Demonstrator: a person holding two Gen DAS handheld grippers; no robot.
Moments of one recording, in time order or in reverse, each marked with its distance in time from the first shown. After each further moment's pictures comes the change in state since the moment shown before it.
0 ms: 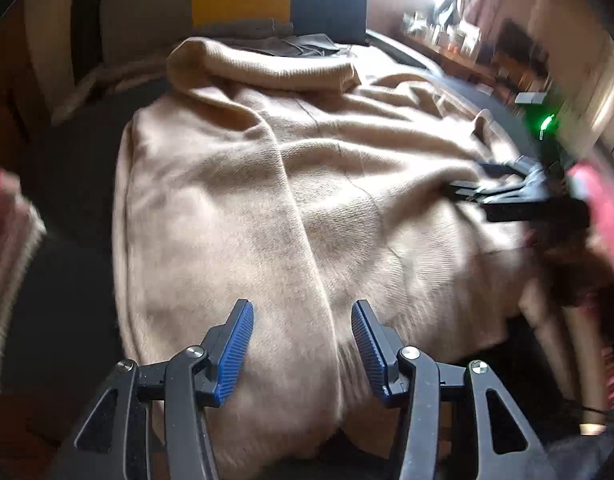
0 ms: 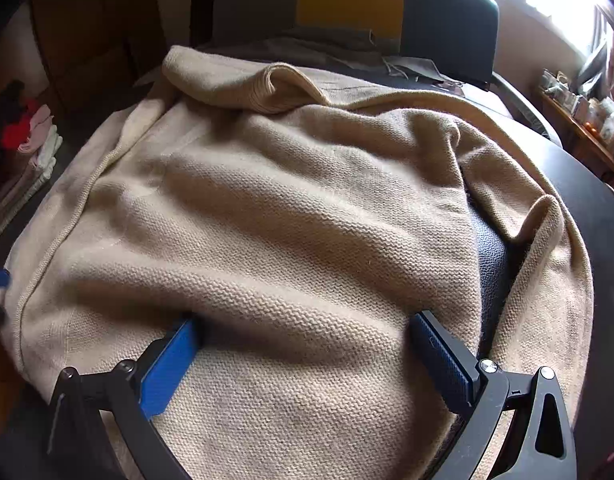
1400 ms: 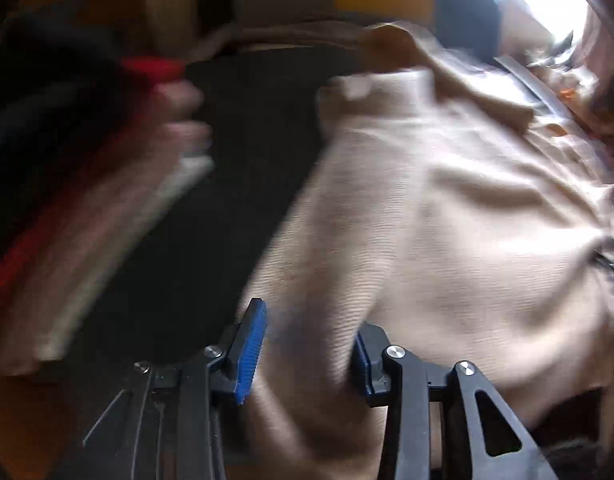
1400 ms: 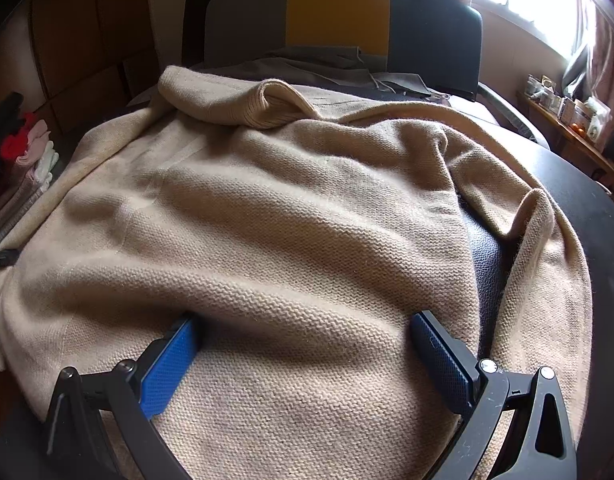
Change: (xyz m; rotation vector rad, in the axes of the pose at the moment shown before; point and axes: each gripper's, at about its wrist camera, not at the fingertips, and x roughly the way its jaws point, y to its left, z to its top) left arm 0.007 0.138 -0.034 -0.314 0.072 0.352; right arm 0.004 -0.014 0.008 0.024 -0.074 -0.018
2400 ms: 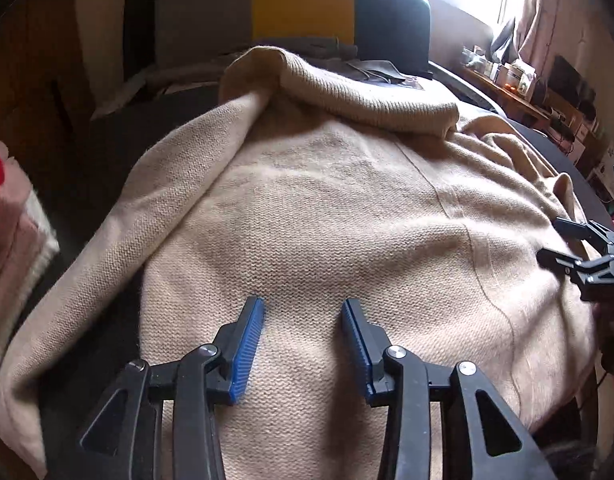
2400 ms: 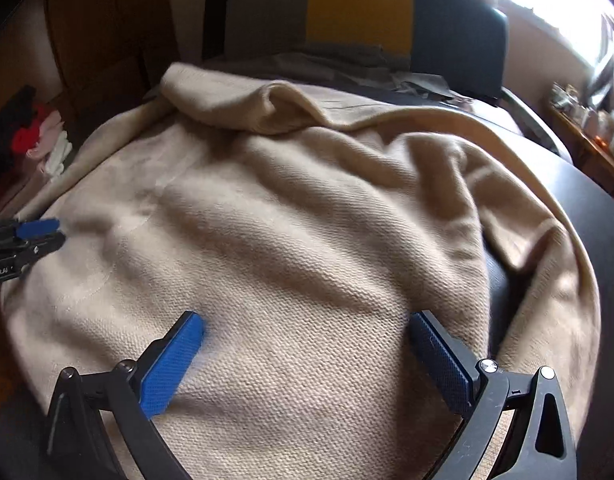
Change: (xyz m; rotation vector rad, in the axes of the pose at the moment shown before) left arm -0.006 -0.198 0.033 0.110 -0.145 -0.310; right arm 0.010 -0.028 0.016 -0.047 0.020 0.072
